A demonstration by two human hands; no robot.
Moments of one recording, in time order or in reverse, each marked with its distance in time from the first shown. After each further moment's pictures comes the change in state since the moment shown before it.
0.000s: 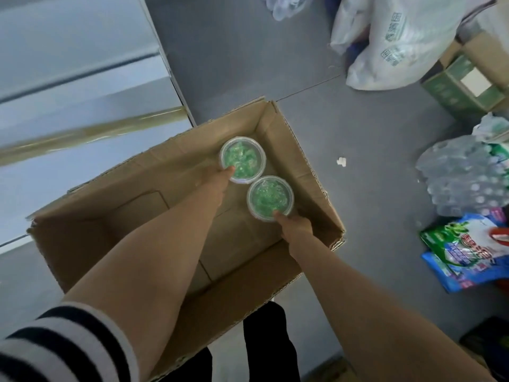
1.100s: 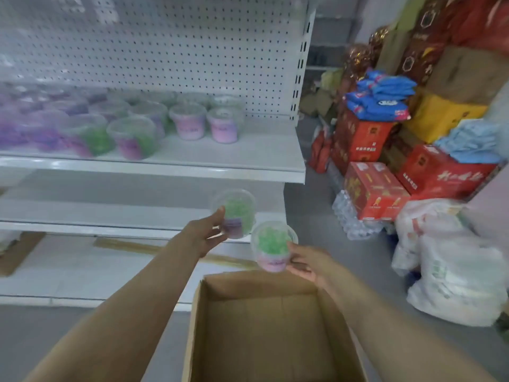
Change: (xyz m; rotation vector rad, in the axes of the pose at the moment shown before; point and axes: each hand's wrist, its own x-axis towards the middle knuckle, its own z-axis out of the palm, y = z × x) left_hand -0.413 0.045 -0.263 -0.878 0.102 0.543; right_hand -0.352 -0.132 -0.095 0.073 -0.716 -0.694
